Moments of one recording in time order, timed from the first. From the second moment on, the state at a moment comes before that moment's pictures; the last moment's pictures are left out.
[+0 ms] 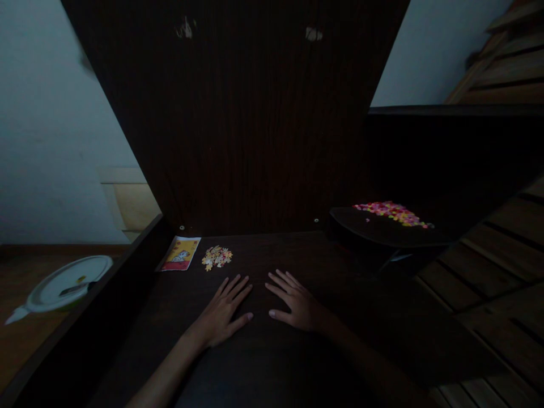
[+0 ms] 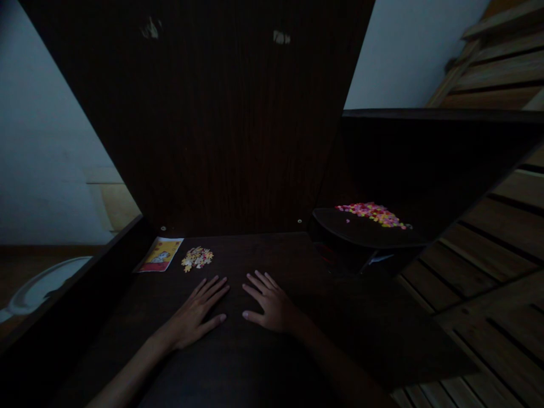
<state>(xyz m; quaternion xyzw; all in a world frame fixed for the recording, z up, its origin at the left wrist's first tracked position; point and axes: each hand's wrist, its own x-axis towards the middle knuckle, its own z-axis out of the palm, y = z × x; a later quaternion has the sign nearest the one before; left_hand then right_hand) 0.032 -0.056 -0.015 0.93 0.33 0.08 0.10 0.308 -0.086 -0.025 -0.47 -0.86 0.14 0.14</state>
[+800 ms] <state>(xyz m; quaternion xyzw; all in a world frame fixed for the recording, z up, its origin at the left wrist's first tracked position) 0.031 -0.055 -0.016 0.93 0.34 0.08 0.11 0.308 -0.085 -0.025 -0.47 -0.86 0.14 0.14</state>
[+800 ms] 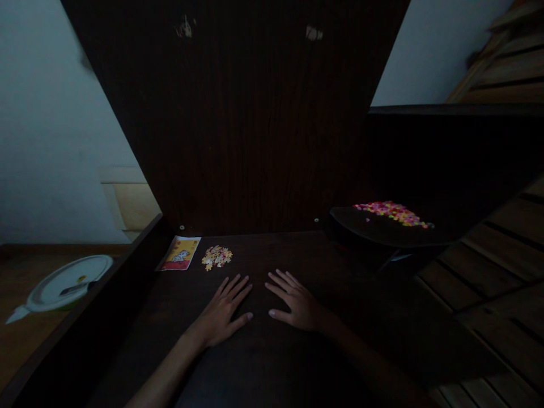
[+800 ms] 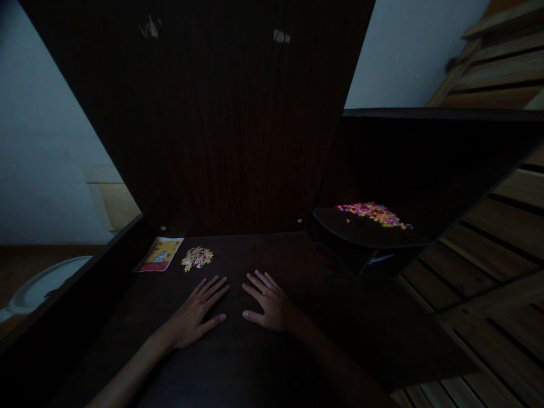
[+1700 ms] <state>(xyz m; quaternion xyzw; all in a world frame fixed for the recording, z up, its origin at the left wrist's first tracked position) 0.017 0.022 0.020 0.87 0.44 0.19 0.09 0.306 -0.087 -0.021 -0.47 -0.86 0.14 0.14</state>
